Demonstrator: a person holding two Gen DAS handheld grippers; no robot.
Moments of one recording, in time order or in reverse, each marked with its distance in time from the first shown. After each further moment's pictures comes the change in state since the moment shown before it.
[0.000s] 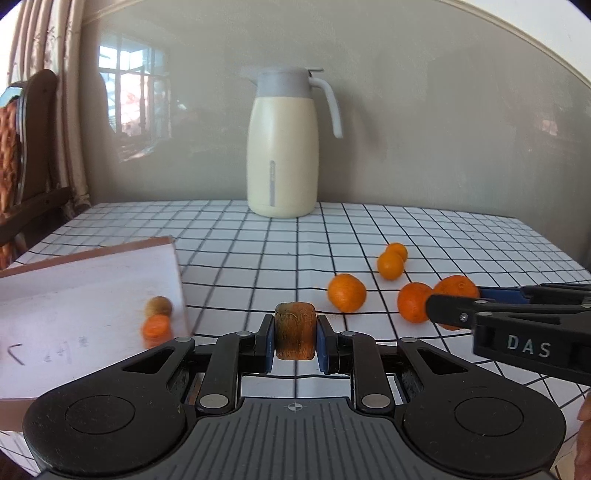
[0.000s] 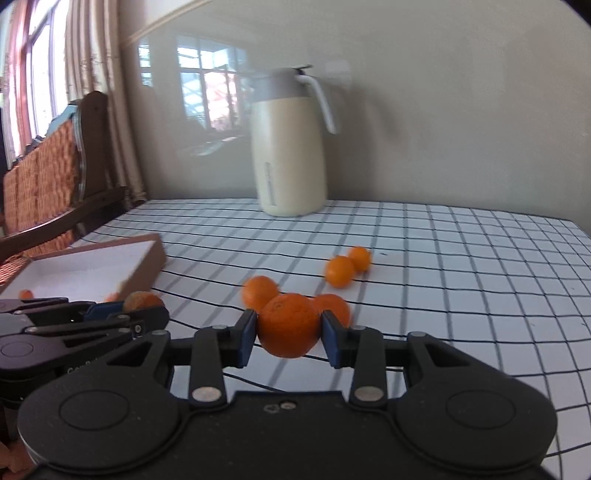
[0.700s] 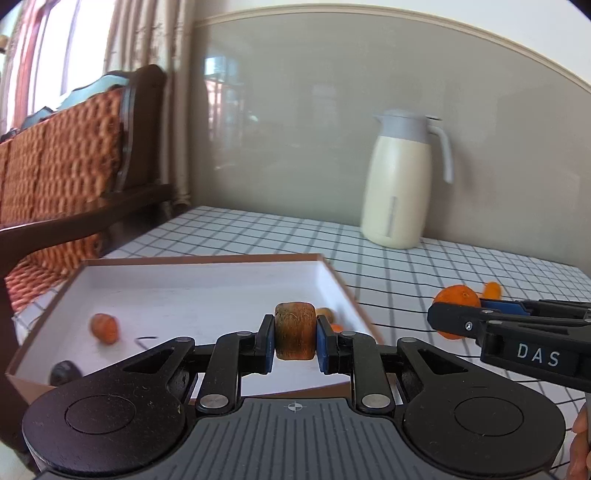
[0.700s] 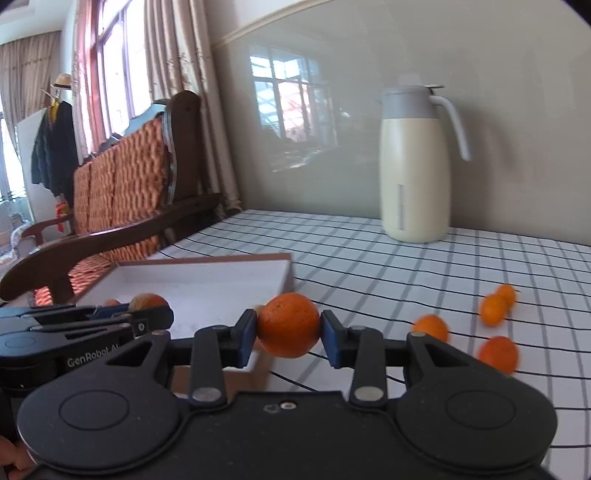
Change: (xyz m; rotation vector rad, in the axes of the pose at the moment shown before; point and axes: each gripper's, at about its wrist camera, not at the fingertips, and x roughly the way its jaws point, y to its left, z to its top) left arm -0.046 0.114 -0.008 -0.139 -0.059 0.196; right arm 0.024 0.103 0.020 -0.070 -0.043 0.227
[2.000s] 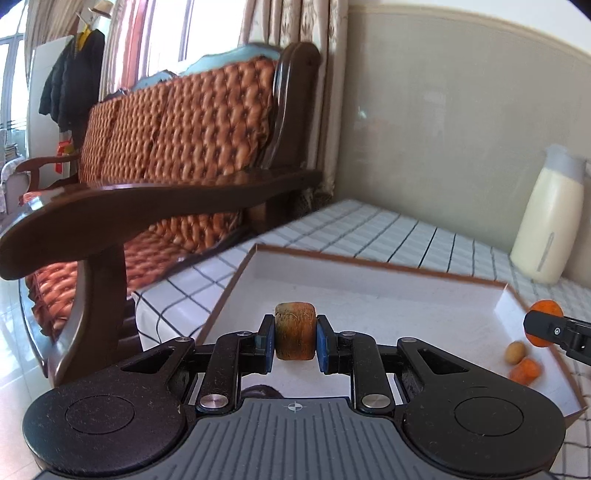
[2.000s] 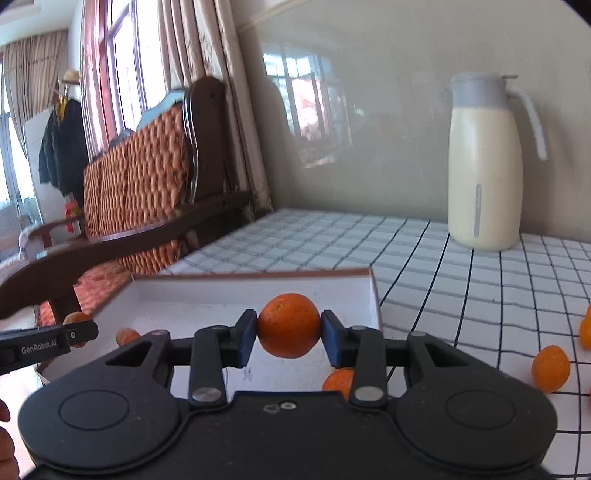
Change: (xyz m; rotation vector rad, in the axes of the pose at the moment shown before) left arm 0.034 0.140 -0.002 -0.170 0.043 0.301; right arm 0.087 0.056 0.011 0.008 0.041 0.008
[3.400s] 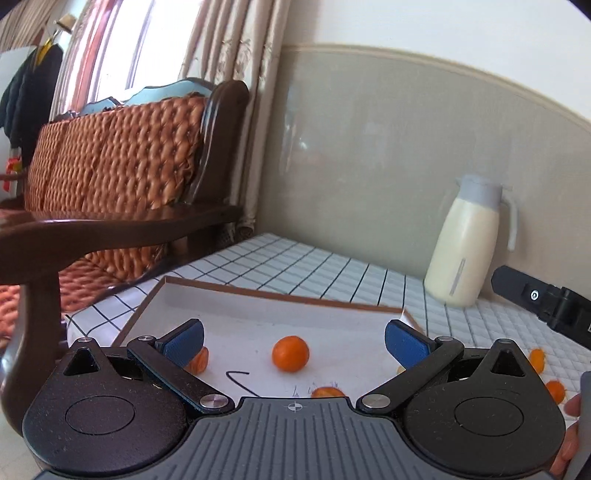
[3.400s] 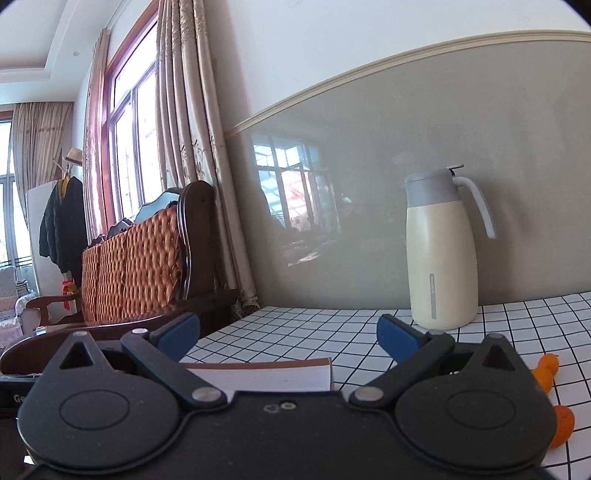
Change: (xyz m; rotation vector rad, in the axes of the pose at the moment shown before) left arm -0.057 -0.048 -0.002 0.021 -0.123 -0.209; right arm -0.077 -0.033 0.006 0.031 -0.342 0.001
